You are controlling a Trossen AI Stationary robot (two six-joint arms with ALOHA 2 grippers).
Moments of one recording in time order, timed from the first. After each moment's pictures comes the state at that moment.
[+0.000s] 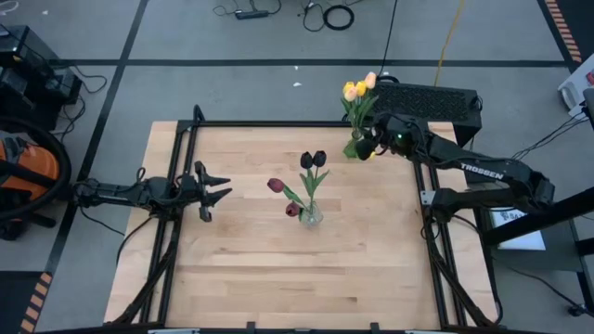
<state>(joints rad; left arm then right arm) -0.12 0.01 0.01 0.07 -0.32 0.03 -0.49 1.03 0.80 -0.22 0.36 0.12</state>
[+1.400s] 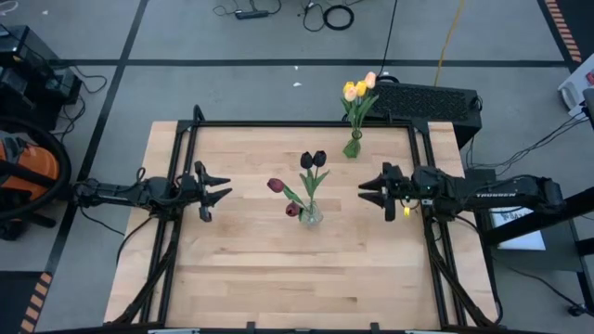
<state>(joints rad) -0.11 0.01 0.01 0.07 -0.32 0.03 -0.11 0.56 0.22 0.17 -0.06 0.36</state>
